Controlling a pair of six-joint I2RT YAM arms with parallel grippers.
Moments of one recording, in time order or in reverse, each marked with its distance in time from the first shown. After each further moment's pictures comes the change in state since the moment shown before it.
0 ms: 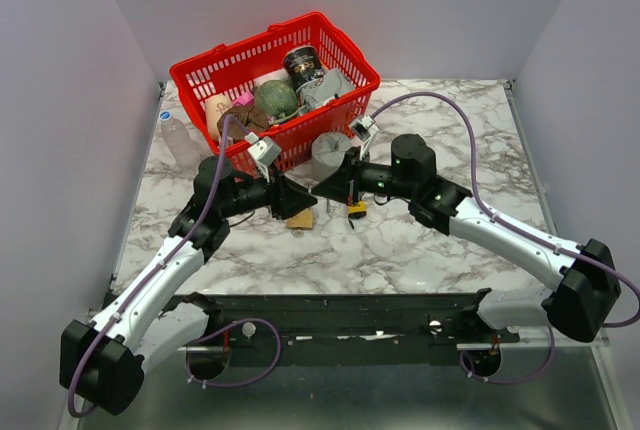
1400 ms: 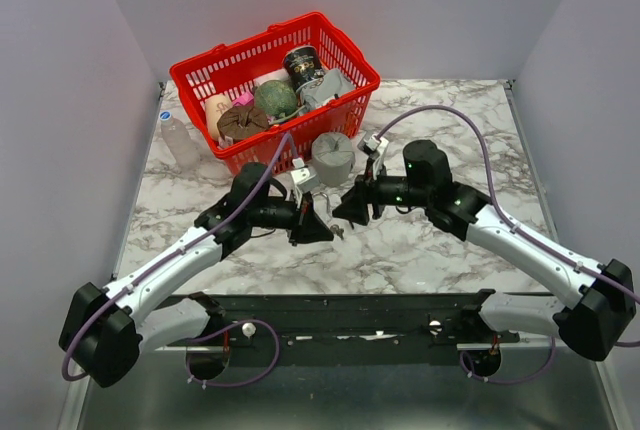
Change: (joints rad) left arm -0.203 0.120 0.007 -0.135 0.116 0.135; right arm -0.061 -0.108 -0.047 -0.269 -0.037 -0.330
